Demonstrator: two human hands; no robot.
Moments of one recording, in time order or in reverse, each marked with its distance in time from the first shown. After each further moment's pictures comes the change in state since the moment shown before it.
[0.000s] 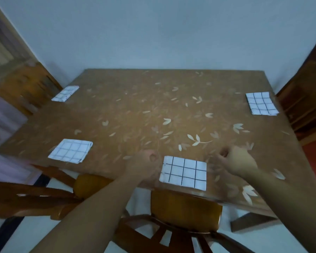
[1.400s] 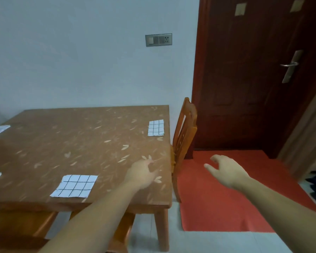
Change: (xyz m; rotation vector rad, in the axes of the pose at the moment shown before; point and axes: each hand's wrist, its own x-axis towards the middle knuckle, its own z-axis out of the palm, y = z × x) left_hand -0.143 0.421 0.174 0.003 0.008 0.215; right_hand -0.136 0.399 -0.238 -0.038 0.192 -0.041
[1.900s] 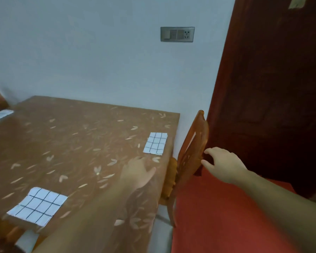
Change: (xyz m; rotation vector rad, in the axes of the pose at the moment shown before) left_hand 0.196 0.051 0.019 0.083 0.140 -0.172; right_hand 0.256 0.020 -0.049 -0.266 -0.049 -0.352
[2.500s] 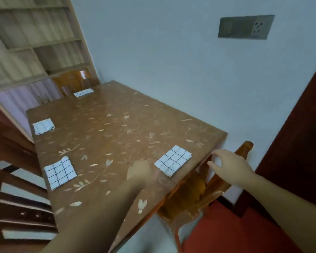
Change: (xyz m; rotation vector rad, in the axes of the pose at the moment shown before) left_hand 0.124 0.090 0.034 0.043 0.116 -0.563; right_hand 0.255 0.095 -0.004 0.167 -0.129 -0.490
